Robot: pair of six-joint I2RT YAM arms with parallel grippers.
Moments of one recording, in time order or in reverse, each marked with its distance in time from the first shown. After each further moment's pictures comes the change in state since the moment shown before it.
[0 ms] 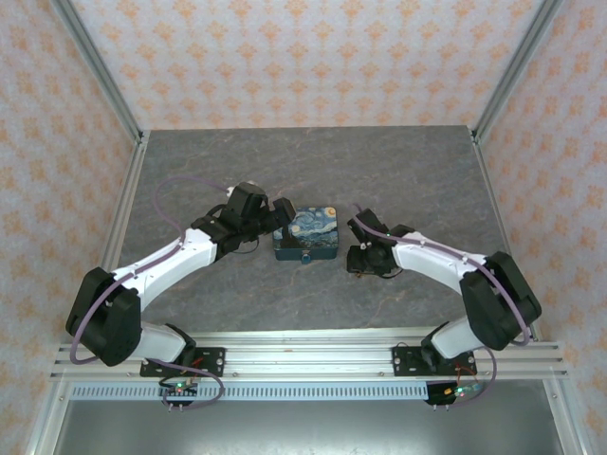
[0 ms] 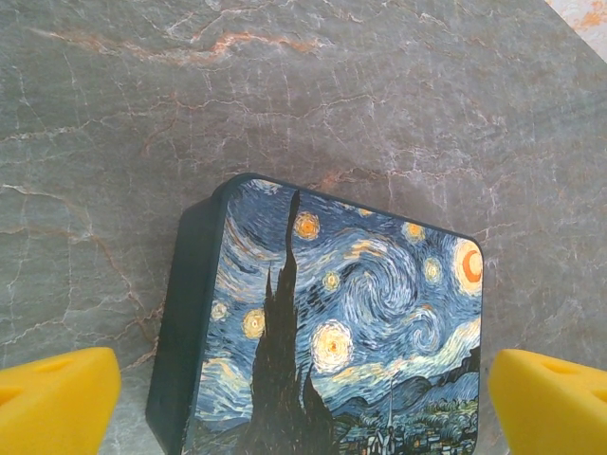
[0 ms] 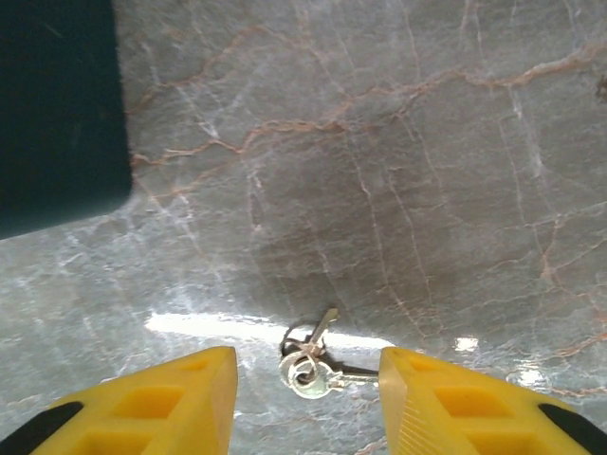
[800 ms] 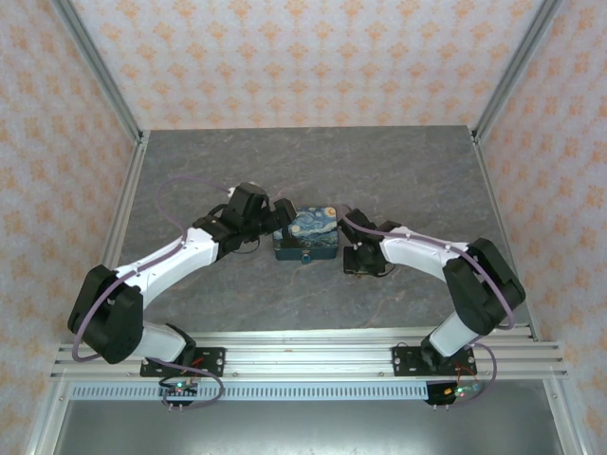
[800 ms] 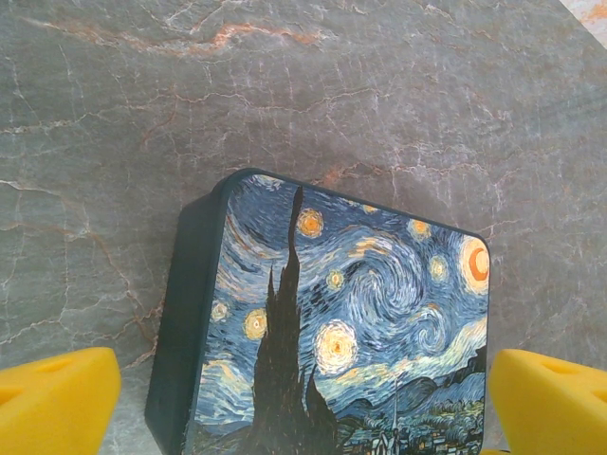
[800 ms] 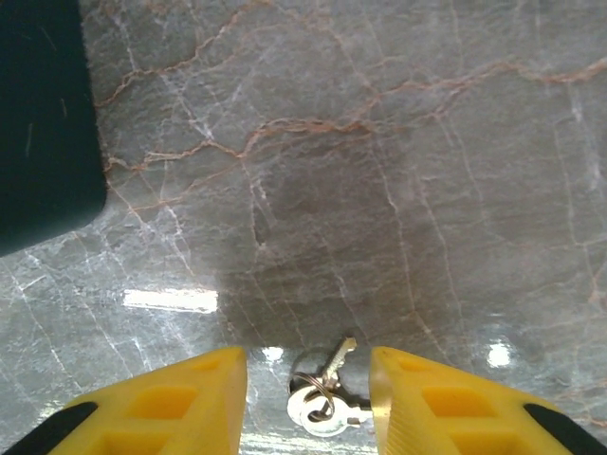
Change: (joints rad) left arm 0.000 0.015 0.000 0.006 0.007 0.000; right arm 0.038 0.109 0.061 -0.018 0.027 0.010
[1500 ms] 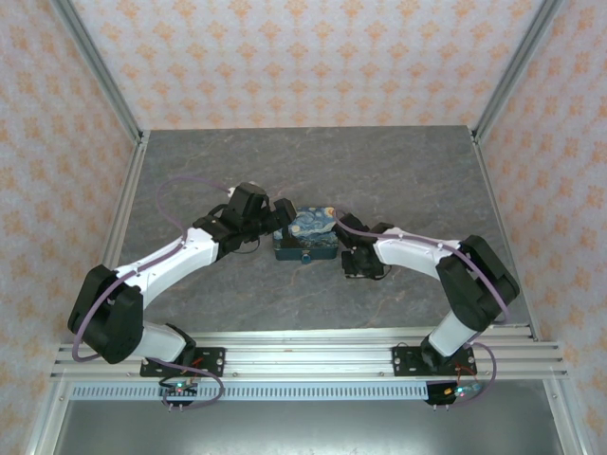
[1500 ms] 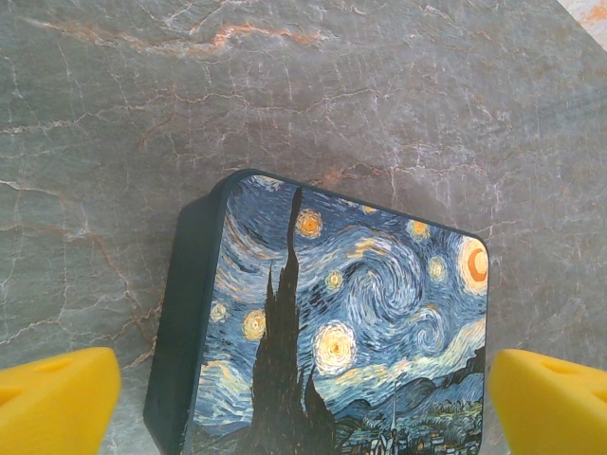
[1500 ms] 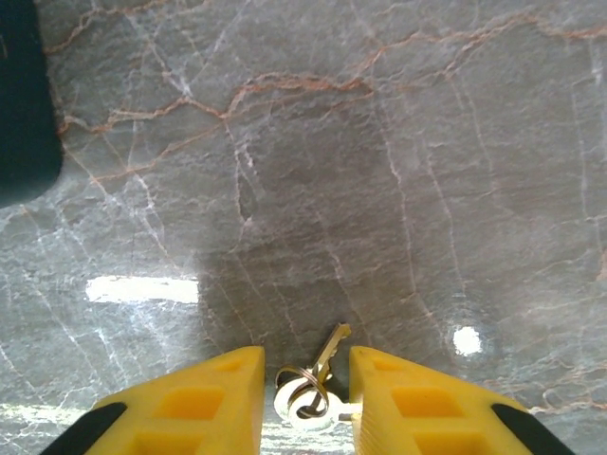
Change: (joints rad) left arm 0.000 0.000 0.000 0.001 0.000 -0.002; right arm 0.041 0.031 0.009 -0.040 0.048 0.018
